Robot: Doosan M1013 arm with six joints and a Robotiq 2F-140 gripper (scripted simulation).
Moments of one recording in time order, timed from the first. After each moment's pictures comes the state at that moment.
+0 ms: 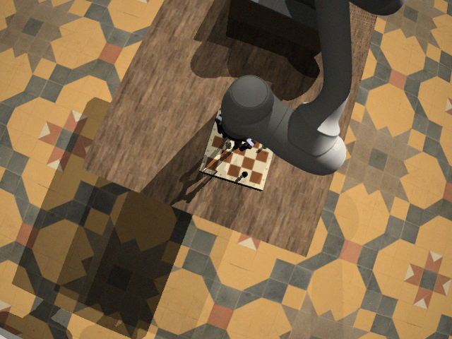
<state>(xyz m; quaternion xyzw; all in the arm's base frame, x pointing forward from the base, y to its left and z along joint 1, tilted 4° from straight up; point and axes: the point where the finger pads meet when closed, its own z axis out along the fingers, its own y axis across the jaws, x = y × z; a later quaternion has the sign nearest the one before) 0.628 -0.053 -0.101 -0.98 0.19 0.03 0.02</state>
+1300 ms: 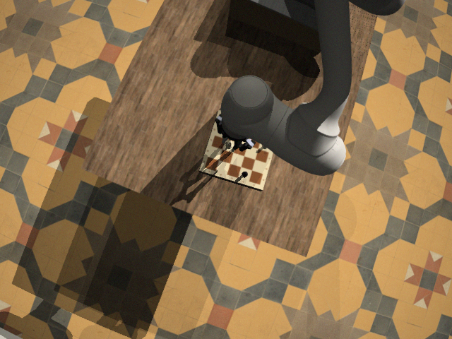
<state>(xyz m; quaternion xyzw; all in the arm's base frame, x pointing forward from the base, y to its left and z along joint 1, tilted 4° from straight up) 0.628 -0.053 -0.102 -0.98 0.19 0.03 0.02</state>
